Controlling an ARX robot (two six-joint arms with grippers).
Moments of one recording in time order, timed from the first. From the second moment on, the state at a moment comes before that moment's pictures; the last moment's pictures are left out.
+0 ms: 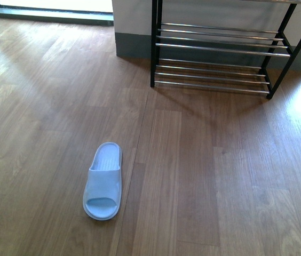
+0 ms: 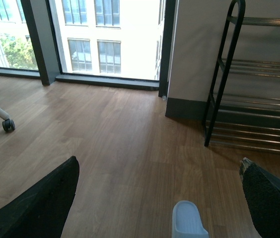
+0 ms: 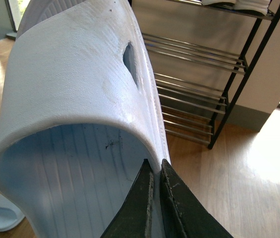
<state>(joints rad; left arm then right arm) 0.00 0.02 0.01 0.00 0.00 -0.01 0.17 0.13 0.14 -0.09 0.18 -0.12</state>
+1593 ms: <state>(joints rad) 0.00 0.37 0.16 -0.30 0.00 -0.37 0.17 0.13 0.14 -0.09 0.17 -0.12</state>
